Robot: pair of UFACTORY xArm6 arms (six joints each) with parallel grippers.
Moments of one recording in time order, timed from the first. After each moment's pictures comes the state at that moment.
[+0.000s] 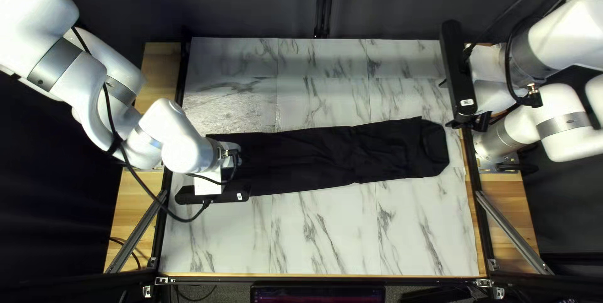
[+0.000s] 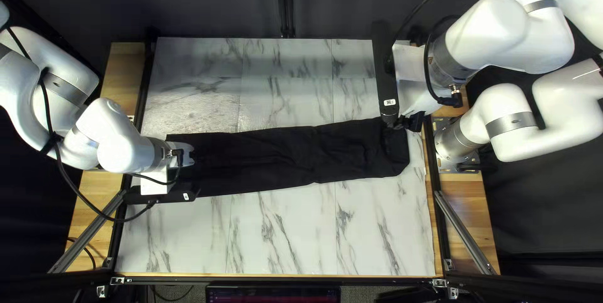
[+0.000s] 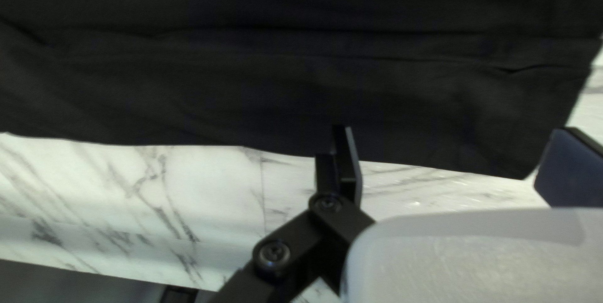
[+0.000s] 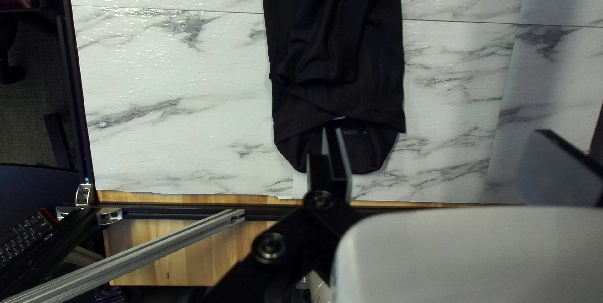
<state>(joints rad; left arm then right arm) -0.46 -0.49 -0.34 0.34 0.90 0.81 0.16 -0.89 -0.73 -0.07 1.39 0.11</state>
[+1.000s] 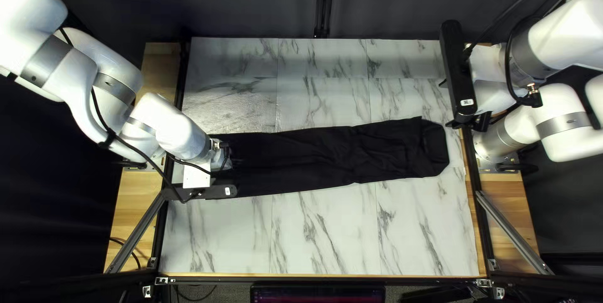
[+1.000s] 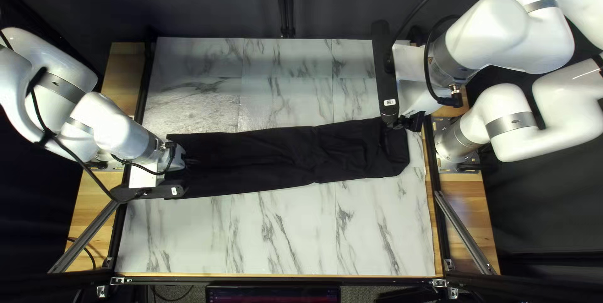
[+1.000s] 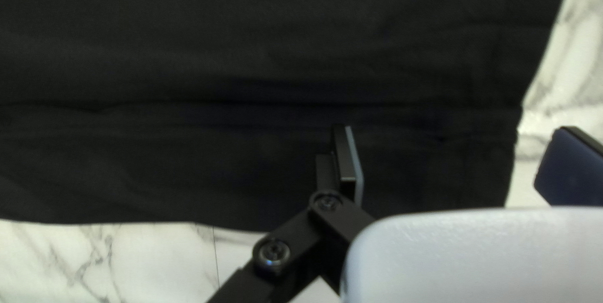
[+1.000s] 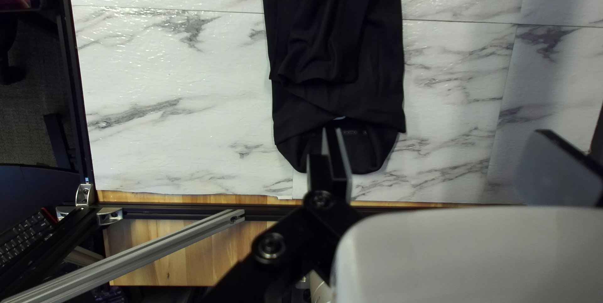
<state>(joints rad) -0.40 -0.58 -0.14 0.06 0.63 1.05 0.16 -0.89 -0.73 -0.07 1.39 0.11</state>
